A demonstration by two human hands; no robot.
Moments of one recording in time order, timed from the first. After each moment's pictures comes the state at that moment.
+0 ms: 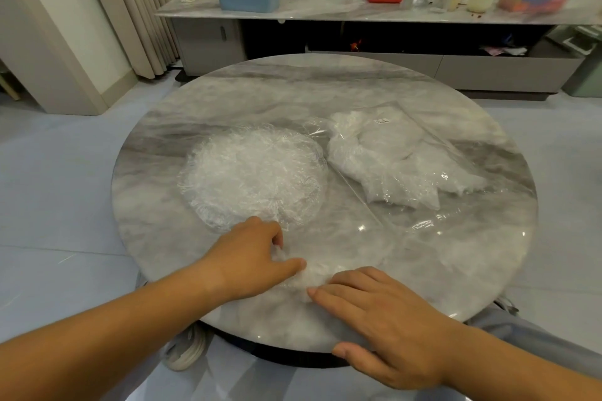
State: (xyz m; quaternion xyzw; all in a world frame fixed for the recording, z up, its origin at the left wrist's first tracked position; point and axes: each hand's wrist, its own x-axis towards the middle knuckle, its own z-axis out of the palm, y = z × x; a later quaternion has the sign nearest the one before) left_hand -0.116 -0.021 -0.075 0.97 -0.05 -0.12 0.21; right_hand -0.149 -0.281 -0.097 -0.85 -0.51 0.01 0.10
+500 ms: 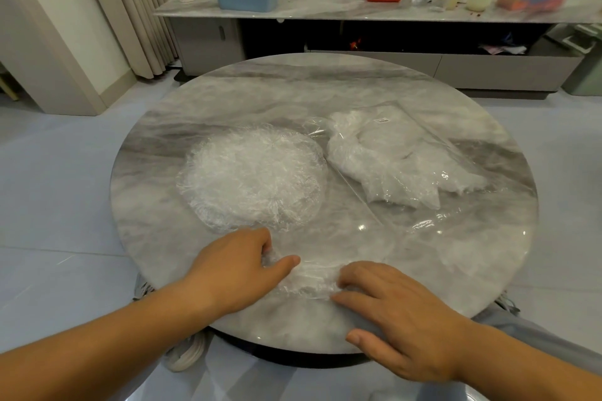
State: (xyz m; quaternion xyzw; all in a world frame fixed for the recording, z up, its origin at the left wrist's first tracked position) left_hand -0.132 -0.017 -0.077 0.98 -0.03 -0.06 0.16; right_hand -0.146 -0.296 -0.098 -0.87 -0.46 0.03 0.15
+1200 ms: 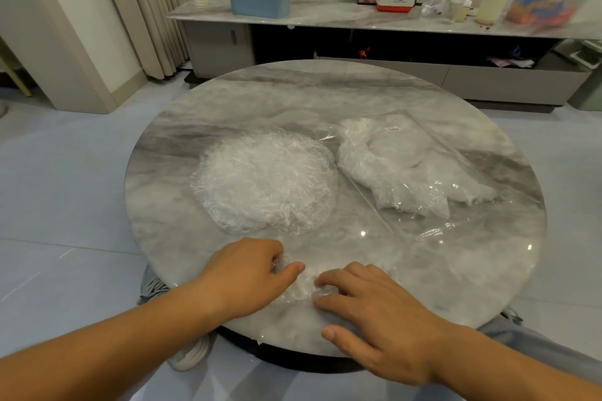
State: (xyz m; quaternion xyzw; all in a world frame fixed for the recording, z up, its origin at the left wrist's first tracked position) left_hand -0.137 -0.014 -0.076 0.98 -0.04 -0.09 0.17; right_hand -0.149 -0.256 -0.082 -0.88 -0.44 0.11 0.14
